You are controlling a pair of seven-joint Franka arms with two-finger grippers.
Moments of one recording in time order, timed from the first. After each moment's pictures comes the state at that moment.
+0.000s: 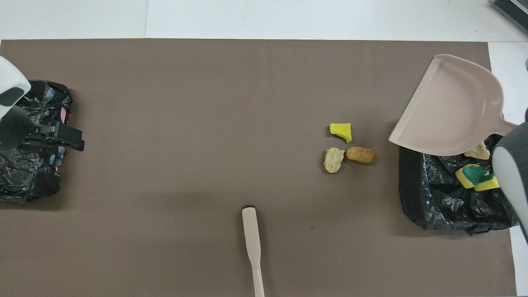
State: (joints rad) left arm -0.08 0.01 0.01 -1.62 -0.05 1.54 -0.04; right arm 0.03 0.04 0.00 -1.59 -0.40 1.58 -0.88
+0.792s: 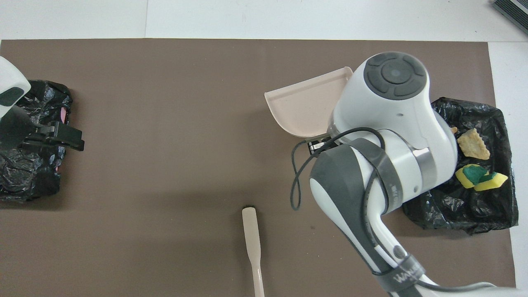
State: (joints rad) left arm -0.08 0.01 0.01 -1.62 -0.05 1.54 -0.04; right arm 0.39 0.25 0.02 -1.57 0.04 1.70 0.26
